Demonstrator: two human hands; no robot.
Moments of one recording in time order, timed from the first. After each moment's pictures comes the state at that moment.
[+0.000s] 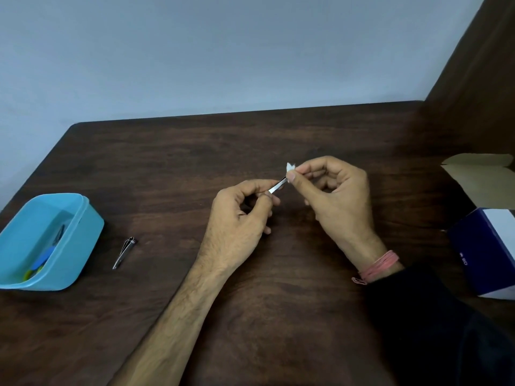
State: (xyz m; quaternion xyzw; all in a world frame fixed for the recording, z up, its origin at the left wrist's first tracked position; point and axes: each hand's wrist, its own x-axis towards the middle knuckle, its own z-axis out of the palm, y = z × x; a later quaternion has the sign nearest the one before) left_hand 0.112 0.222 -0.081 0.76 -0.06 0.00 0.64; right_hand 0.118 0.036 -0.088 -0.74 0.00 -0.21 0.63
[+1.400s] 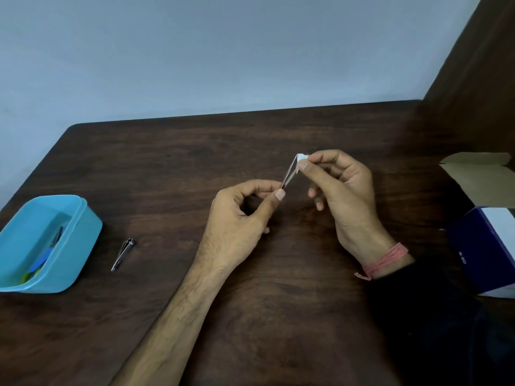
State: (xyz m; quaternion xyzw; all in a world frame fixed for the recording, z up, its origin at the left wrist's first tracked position) left_hand 0.113 0.221 -0.083 0.77 -0.08 0.00 0.64; right_hand 0.125 0.029 -0.084 -0.63 0.05 -0.15 0.76
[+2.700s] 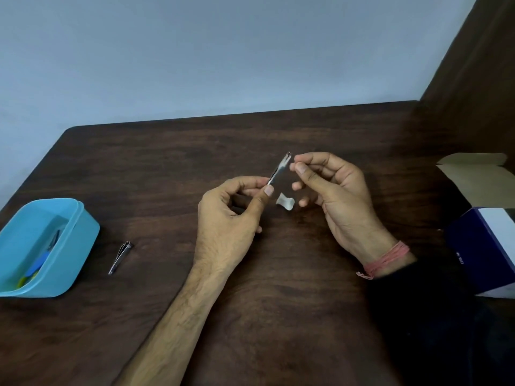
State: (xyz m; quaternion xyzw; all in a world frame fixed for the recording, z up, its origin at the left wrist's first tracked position) left_hand 0.114 0.223 -0.085 0.77 -0.03 0.07 0.64; right_hand 0.126 0.026 -0.084 -0.61 0.01 -0.08 0.79
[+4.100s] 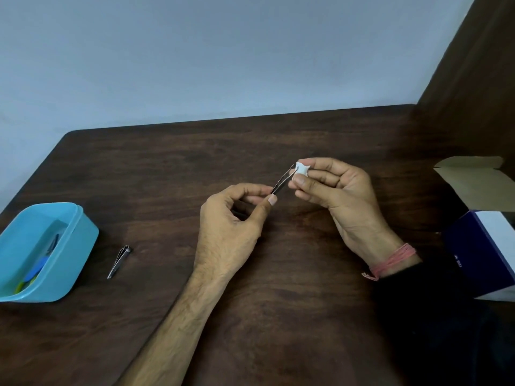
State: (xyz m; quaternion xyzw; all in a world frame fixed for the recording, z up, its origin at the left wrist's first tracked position) left_hand 0.117 0.221 -0.089 0.80 -0.05 0.07 0.60; right_hand 0.120 0.019 -0.073 -0.60 0.02 -0.06 0.79
